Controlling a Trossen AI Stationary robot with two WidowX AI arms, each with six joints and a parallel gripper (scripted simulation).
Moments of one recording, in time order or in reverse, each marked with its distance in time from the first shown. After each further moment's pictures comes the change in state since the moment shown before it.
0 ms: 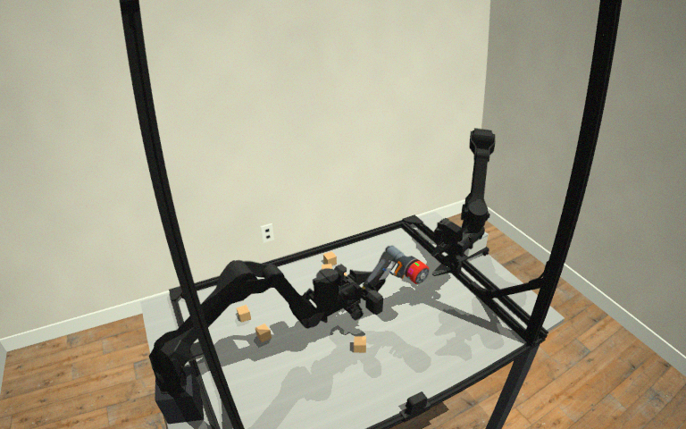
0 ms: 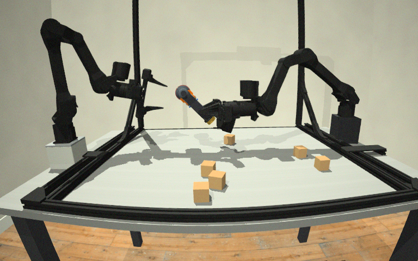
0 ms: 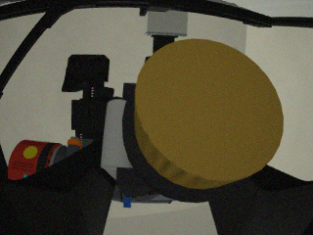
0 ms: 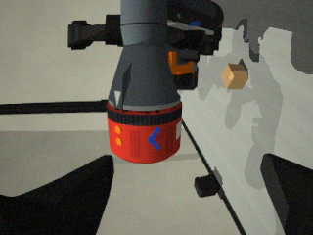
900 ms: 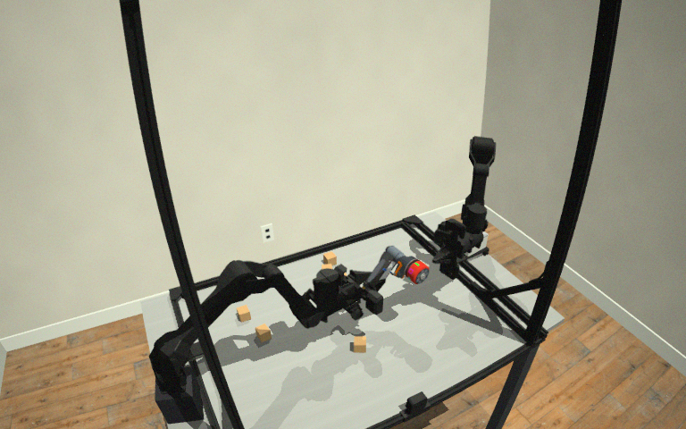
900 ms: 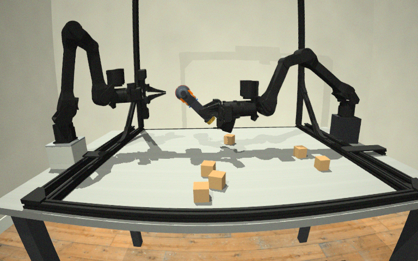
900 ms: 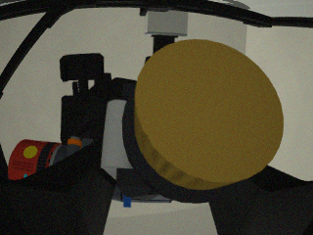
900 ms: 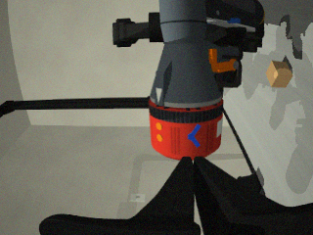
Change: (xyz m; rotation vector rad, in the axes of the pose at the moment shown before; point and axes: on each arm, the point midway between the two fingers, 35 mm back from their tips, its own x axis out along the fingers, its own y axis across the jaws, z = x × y) left arm 0.000 0.000 0.000 0.000 0.000 0.000; right arm 0.000 0.010 -0.001 0.051 0.015 0.230
